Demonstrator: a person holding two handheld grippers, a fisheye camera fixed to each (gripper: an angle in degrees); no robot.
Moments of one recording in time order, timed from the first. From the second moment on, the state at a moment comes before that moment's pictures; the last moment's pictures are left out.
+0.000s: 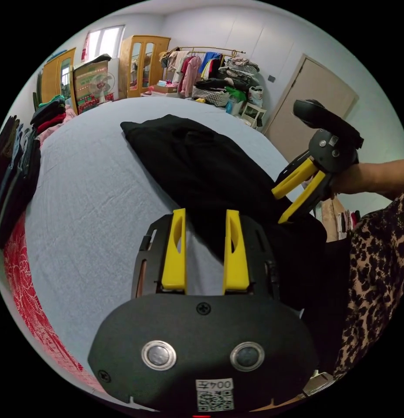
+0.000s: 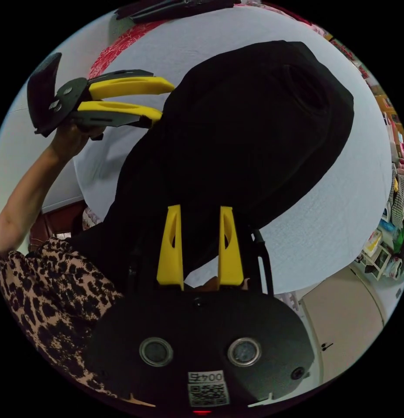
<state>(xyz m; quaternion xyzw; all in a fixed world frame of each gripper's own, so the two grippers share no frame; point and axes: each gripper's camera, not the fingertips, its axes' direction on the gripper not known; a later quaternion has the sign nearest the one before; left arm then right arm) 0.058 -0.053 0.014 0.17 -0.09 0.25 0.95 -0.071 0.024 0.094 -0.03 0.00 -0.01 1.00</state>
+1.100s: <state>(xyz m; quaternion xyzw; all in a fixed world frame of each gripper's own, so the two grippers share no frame) 0.052 -0.103 -0.025 0.16 -0.13 0.20 0.96 -0.069 0.049 0.135 -0.01 0.02 -0.01 1.00</state>
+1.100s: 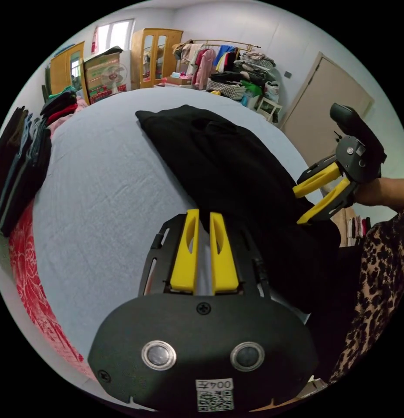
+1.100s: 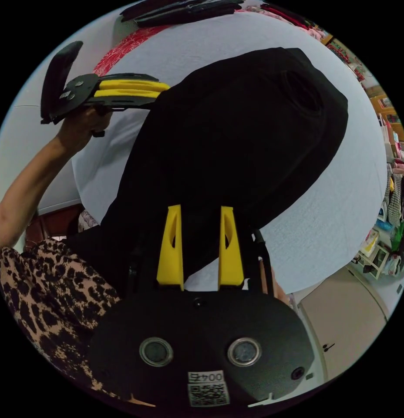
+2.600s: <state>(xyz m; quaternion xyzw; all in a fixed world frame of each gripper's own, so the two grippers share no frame) 0.045 -0.359 -0.065 0.16 -0.12 0.07 0.98 -0.024 0.026 0.203 0.01 -0.06 -0.03 1.00</state>
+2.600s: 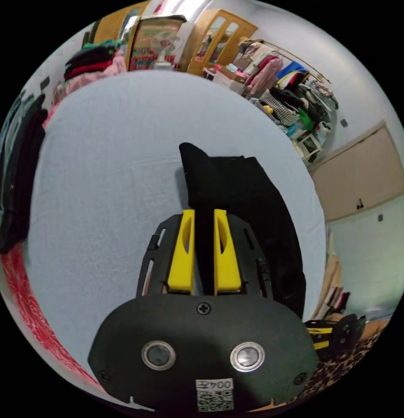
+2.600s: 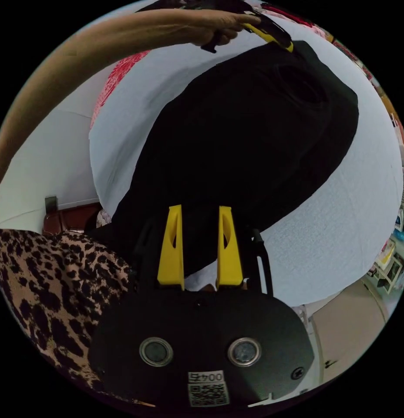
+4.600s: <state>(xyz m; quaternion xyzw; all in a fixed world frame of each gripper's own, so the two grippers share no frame) 0.059 0.089 0.109 0.02 0.05 0.22 0.97 0.065 0.268 0.383 0.20 -0.31 0.16 0.92</state>
